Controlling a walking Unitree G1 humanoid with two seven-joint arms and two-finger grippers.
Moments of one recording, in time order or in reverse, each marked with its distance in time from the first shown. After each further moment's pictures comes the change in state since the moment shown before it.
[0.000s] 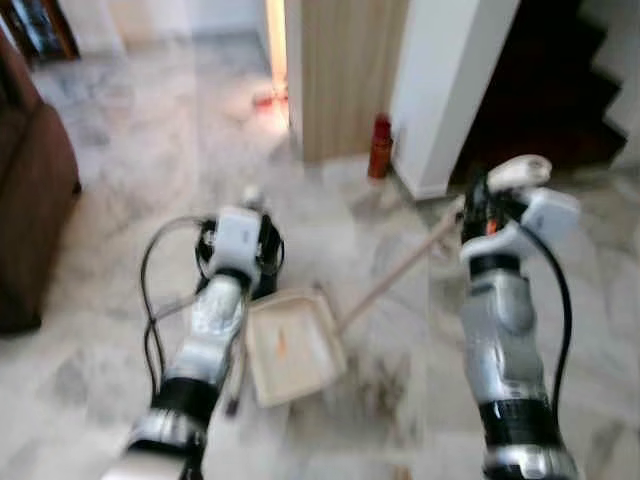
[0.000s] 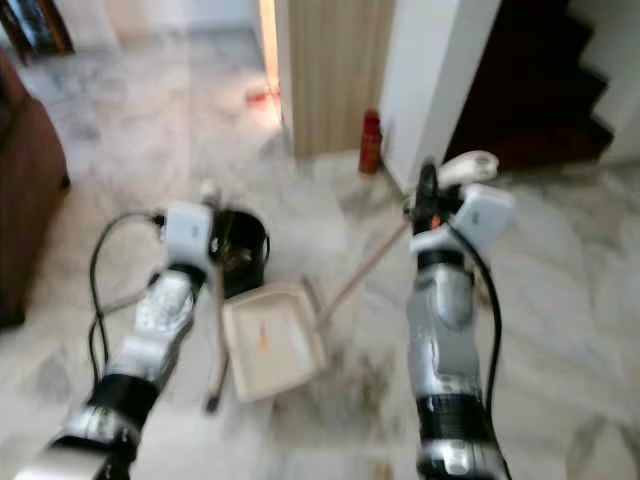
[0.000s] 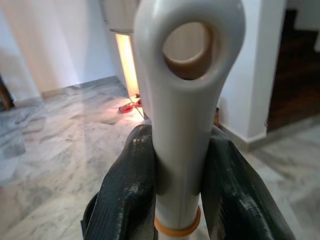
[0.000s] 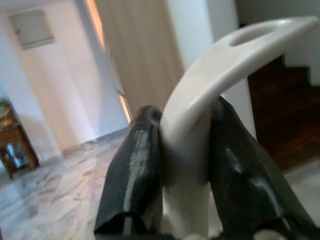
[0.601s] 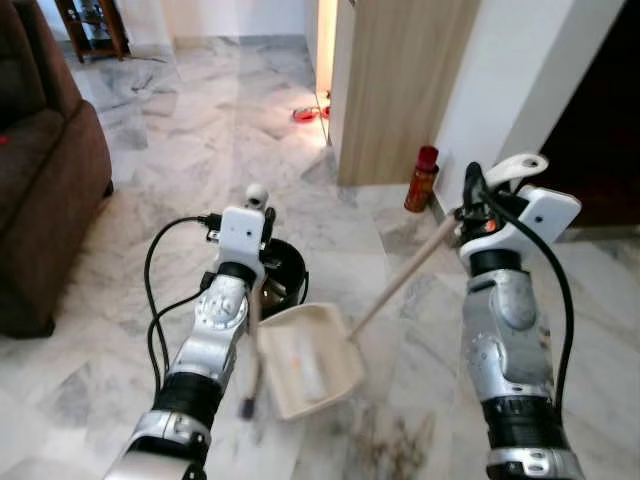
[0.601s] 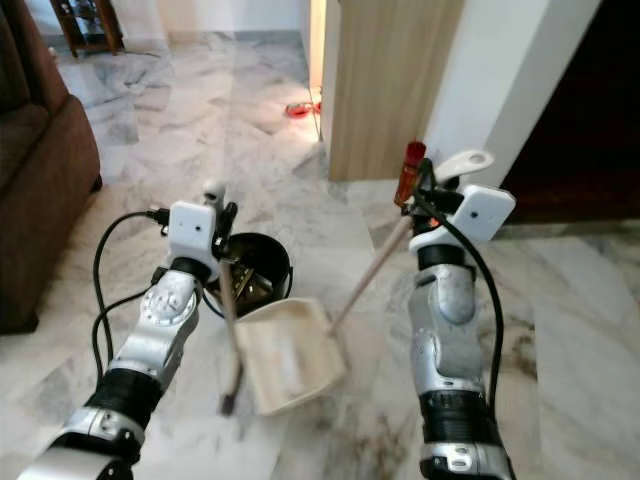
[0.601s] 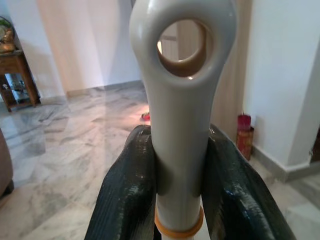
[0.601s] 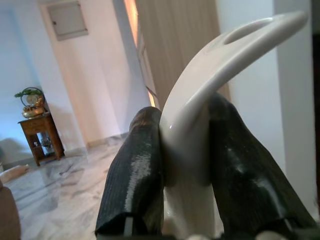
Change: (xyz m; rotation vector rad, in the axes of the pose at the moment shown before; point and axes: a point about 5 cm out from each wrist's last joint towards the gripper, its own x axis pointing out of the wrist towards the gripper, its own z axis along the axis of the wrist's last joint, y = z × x) left arm -0.001 0.004 0.001 -0.007 -0.007 0.015; right arm 0.000 0.005 0.000 -0.007 0.009 0.031
